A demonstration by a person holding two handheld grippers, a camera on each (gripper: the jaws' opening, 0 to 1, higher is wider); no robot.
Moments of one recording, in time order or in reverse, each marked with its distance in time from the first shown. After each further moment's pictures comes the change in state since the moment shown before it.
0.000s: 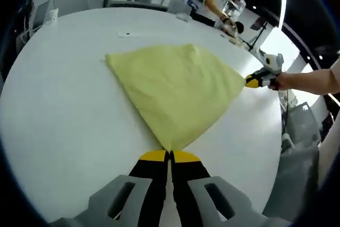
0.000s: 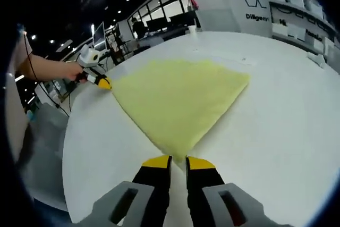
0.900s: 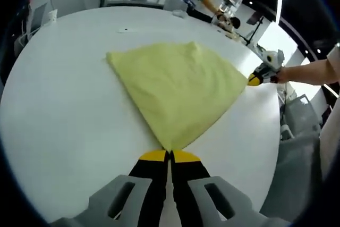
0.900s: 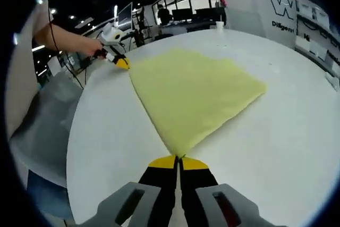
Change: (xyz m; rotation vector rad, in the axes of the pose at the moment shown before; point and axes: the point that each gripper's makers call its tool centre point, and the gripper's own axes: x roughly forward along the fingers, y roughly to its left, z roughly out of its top) left arm -0.020 -0.001 -0.034 0.031 0.017 -0.010; right arm -0.012 0.038 -0.029 -0.161 0.061 0.062
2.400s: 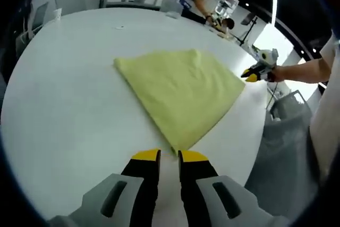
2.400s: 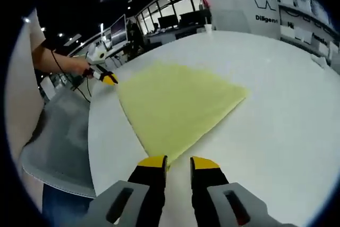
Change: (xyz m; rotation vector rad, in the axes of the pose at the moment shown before) left arm -0.059 -0.027 -0.043 0.014 -0.037 -0.006; right arm -0.038 0.040 -0.006 0.116 -0.065 -0.061
